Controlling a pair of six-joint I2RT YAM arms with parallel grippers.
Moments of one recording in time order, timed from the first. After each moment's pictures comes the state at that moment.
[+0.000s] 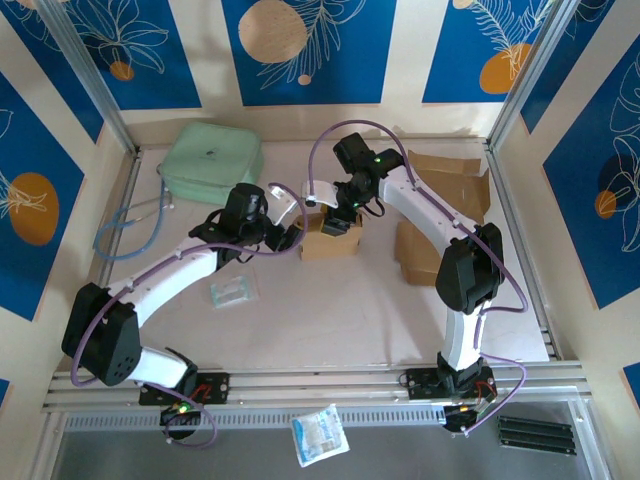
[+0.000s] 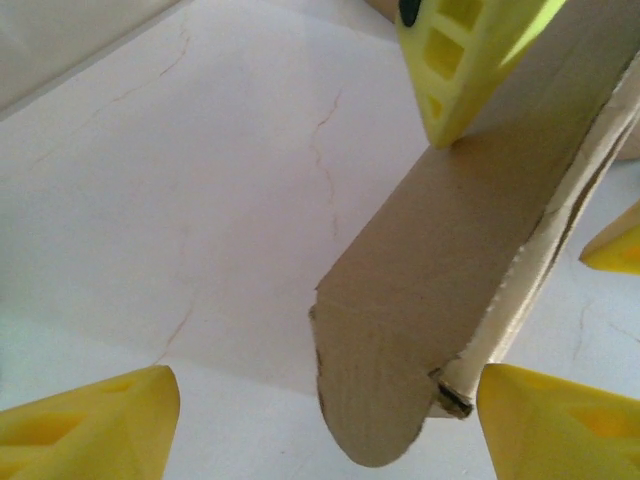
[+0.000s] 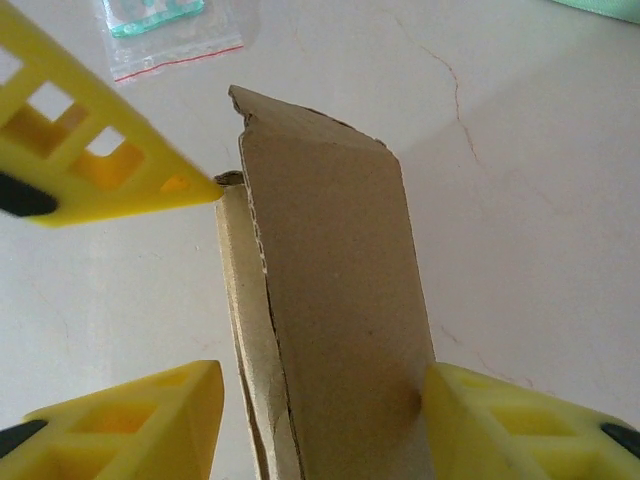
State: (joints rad) left arm -0.56 1.41 1.00 -0.22 0.14 0.18; right arm 0.54 1.89 1.78 -1.07 -0.41 -0.93
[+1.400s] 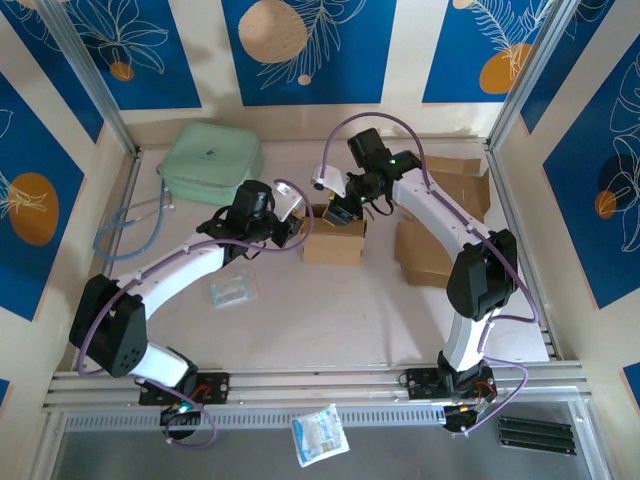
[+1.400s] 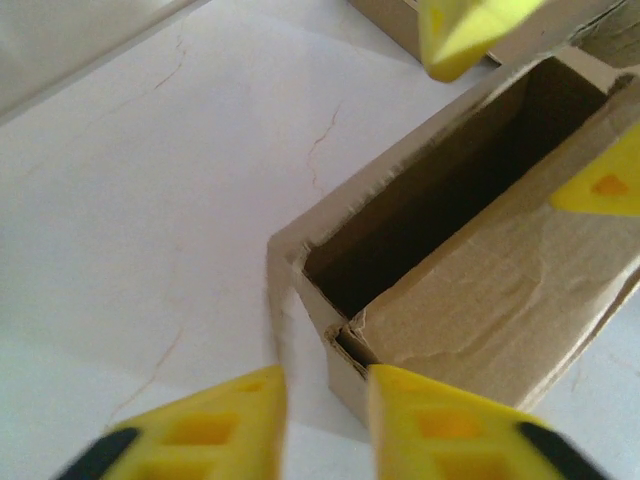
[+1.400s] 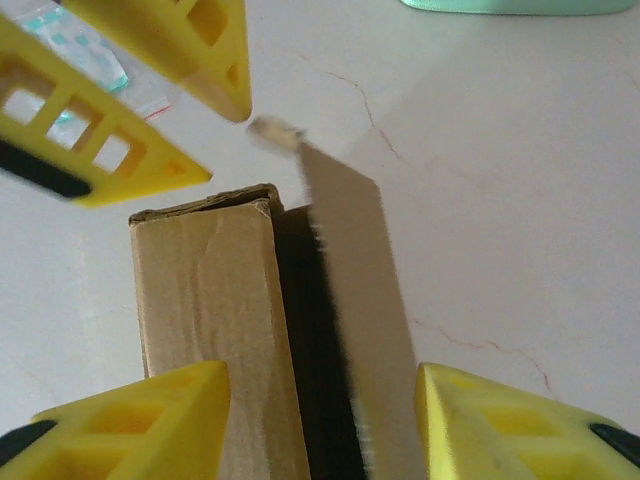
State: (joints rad) left arm -0.58 1.47 1.04 -0.20 0.14 0.14; right arm 0.49 1.81 1.69 -0.92 -0.42 -0.72
